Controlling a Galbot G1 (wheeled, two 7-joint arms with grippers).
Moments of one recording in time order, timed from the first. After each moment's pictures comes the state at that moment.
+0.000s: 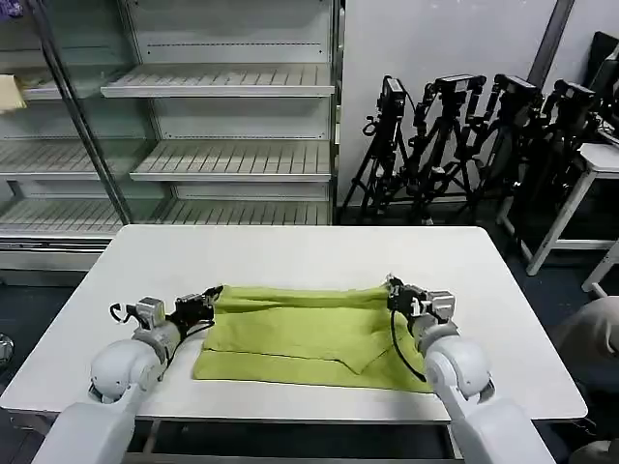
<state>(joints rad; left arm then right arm) 0.99 -1.04 -0.41 -1.73 -0.54 0.53 0.11 -0.98 1.16 0.27 1.89 0.54 -0.58 0.23</state>
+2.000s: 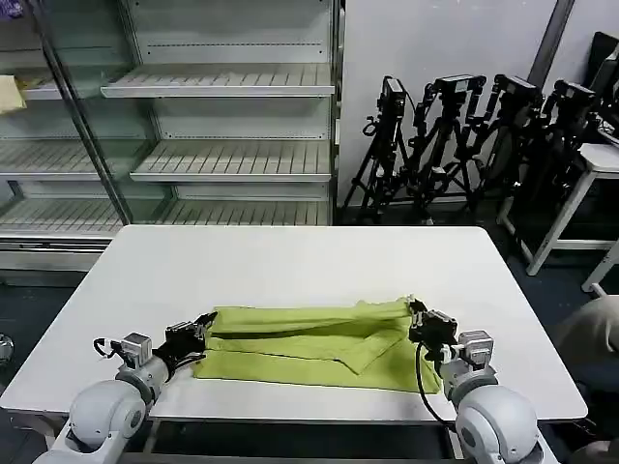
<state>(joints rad) 1.22 -1.00 -0.48 -1.88 -0.53 0.47 0.11 -1.24 1.11 0.39 2.17 0.49 -0.57 0.24</state>
